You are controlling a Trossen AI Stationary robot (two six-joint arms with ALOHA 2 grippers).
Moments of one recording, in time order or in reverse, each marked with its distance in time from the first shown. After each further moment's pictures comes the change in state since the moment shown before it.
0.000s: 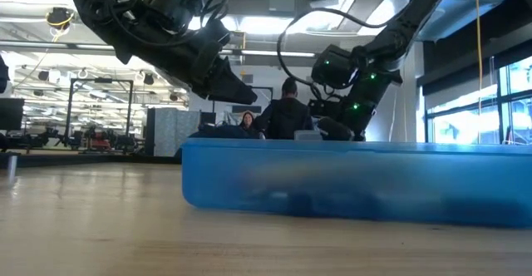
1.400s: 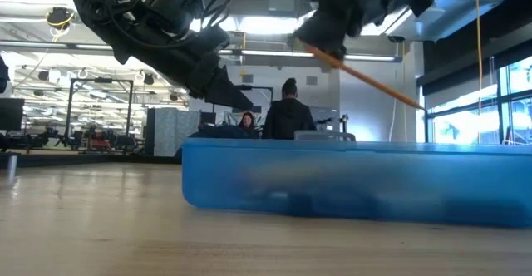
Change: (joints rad) left arm -0.001 0.001 0.000 -0.049 -0.049 0.060; right arm 0.361 -0.367 0.015 0.194 -0.204 0.205
